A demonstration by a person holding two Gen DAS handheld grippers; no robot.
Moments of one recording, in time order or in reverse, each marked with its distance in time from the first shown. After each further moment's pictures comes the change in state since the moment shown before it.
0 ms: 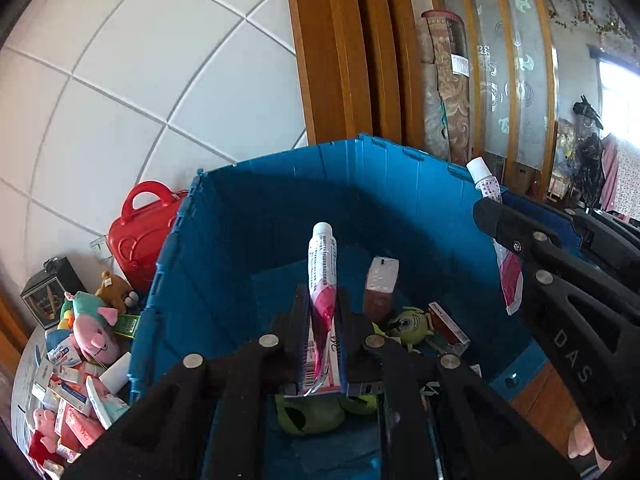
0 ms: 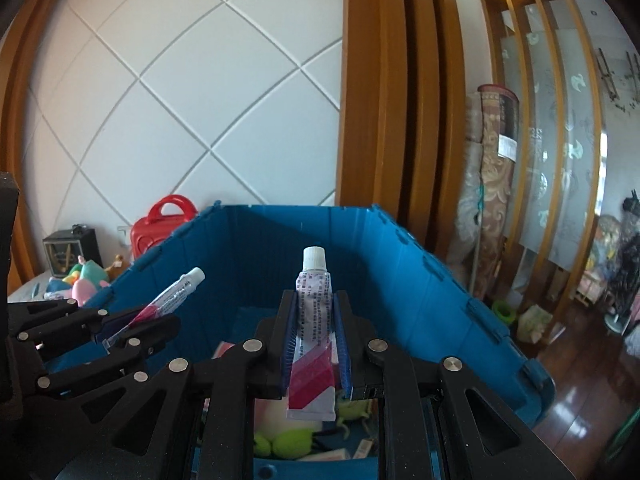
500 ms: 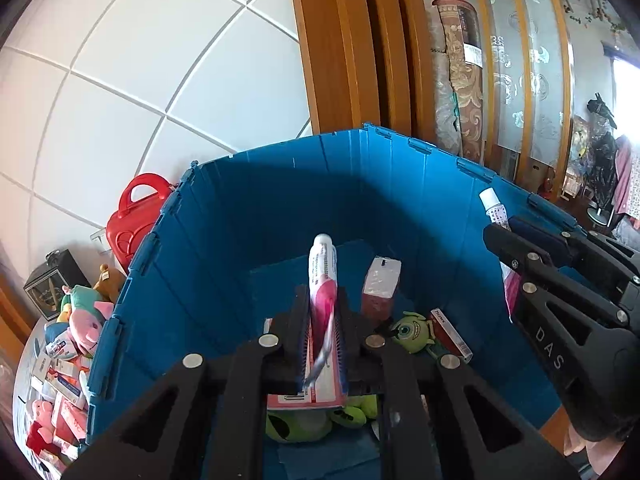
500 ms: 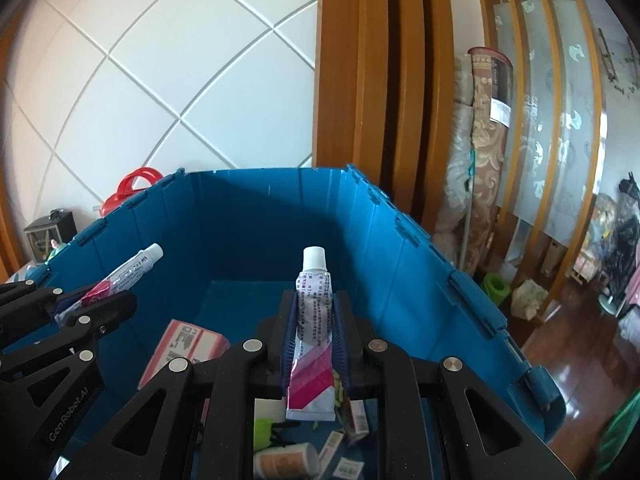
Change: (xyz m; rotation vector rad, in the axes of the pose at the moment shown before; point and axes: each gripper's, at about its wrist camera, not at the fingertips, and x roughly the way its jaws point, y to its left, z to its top) left arm 0.027 -0.020 0.009 -0.022 0.033 0.042; right arm 0.048 -0.048 -0.014 0.022 0.110 -0.029
